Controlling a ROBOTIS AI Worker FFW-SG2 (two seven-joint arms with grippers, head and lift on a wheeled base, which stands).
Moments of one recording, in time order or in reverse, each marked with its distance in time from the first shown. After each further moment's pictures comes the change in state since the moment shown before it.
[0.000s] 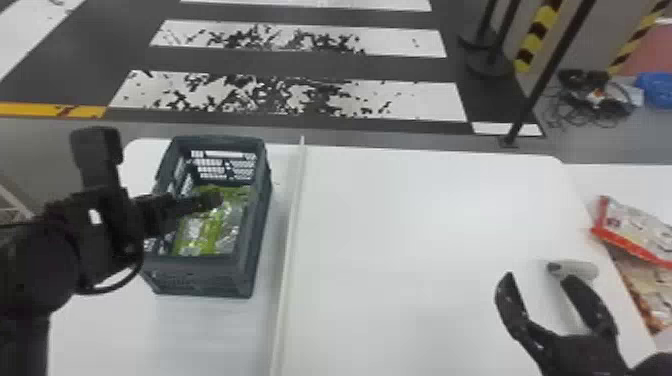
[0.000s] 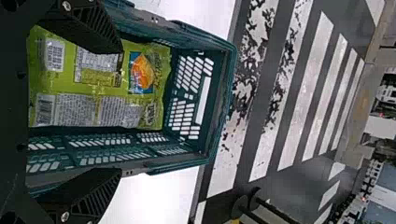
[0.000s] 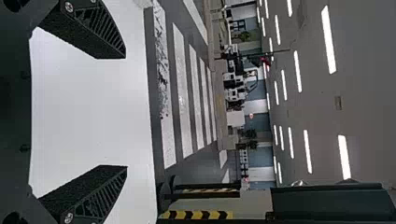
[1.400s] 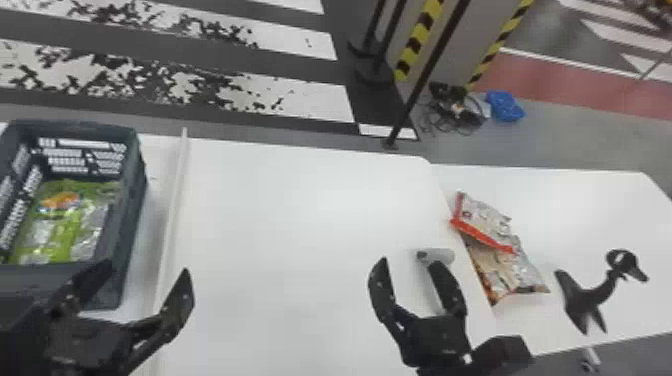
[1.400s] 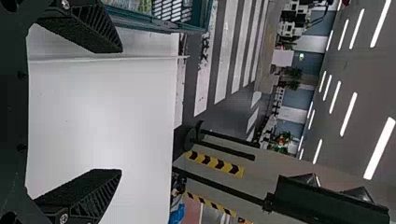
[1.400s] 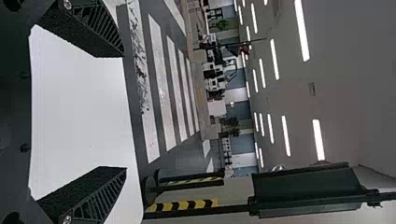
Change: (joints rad) left arm 0.666 -0.005 -0.388 -0.150 -0.177 -0.967 0.002; right arm 0.024 0.086 0.026 -0.030 0.054 -0.101 -0.053
